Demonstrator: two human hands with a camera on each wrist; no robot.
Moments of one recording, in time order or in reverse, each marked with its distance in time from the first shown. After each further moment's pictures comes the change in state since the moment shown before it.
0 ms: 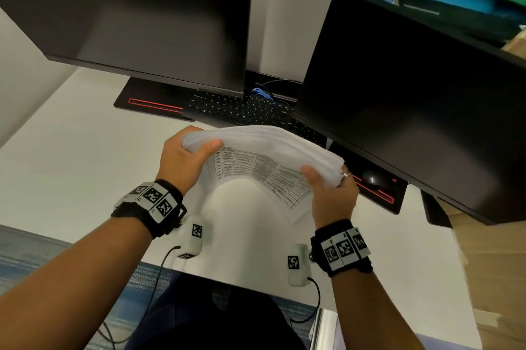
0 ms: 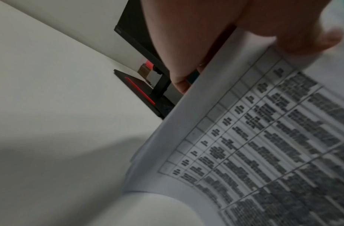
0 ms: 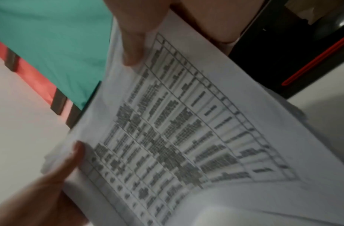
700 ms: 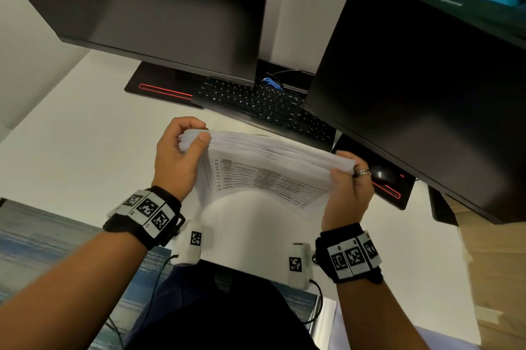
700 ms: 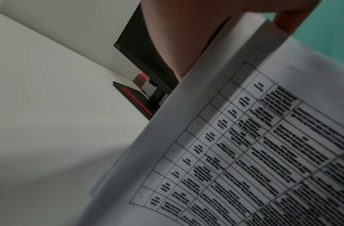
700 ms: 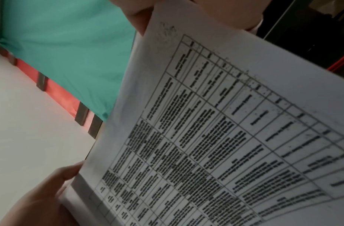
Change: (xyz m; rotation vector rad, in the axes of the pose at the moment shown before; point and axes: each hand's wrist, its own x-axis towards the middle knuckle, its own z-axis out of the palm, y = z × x) left_hand -0.032 0.005 -0.019 -0.058 0.114 0.055; right_hand -0.016 -0.004 -0.004 -0.010 0.046 -0.111
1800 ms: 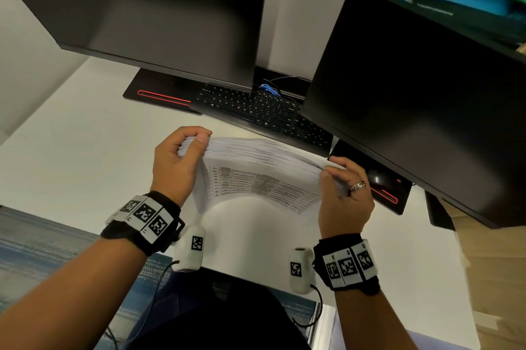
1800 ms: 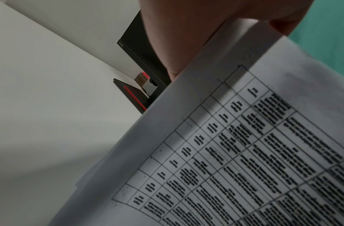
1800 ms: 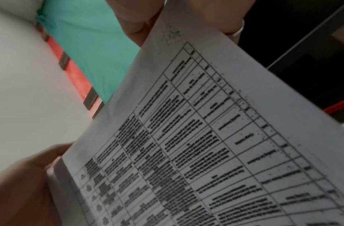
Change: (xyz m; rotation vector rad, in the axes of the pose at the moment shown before) left_hand 0.001 0.003 0.004 0.005 0.010 0.004; right_hand -0.002 0.004 -0.004 -0.215 0.008 -0.347
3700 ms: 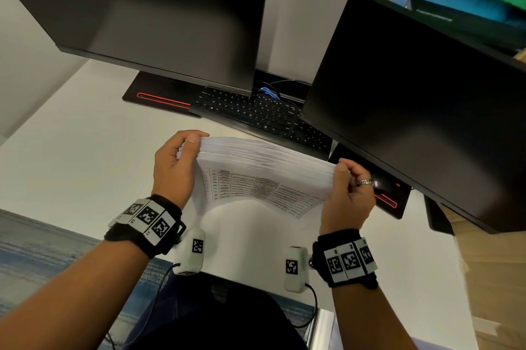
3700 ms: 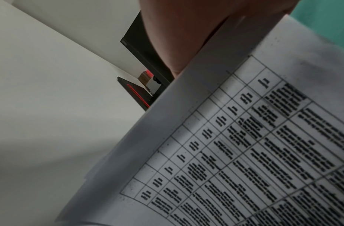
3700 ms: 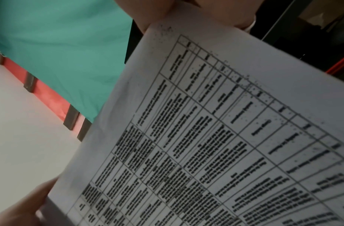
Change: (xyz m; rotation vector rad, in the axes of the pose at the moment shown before) left_hand 0.002 -0.009 0.003 -0.001 0.036 -0.056; right_hand 0.012 0.002 0.009 0.113 0.128 0.314
